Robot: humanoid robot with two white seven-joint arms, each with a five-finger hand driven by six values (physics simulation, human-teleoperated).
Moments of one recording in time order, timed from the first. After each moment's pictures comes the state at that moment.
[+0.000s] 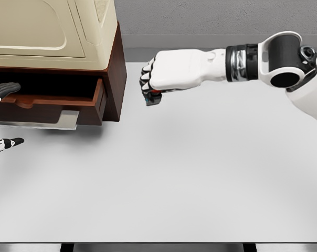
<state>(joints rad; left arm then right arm) 0.25 0.67 0.33 -1.80 -0.09 -0.61 -0.30 -1.07 -0.55 0.87 -1.58 0.38 -0.61 0.61</state>
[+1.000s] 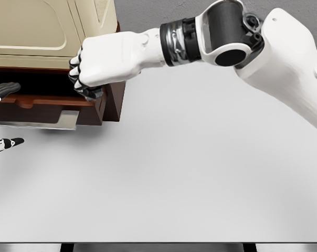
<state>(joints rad) 0.25 0.67 0.33 -1.80 -0.09 -0.61 -0.30 -1.28 -0.32 0.98 -1.54 0.37 -0.60 0.61</state>
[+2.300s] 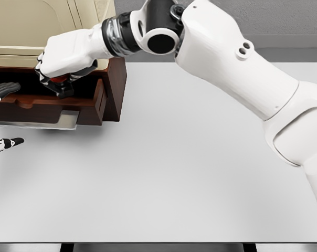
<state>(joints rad) 0.25 0.67 0.33 -1.80 -0.08 -0.61 -0.30 -1.37 -0.03 1.06 -1.12 0.39 -0.60 0.61</state>
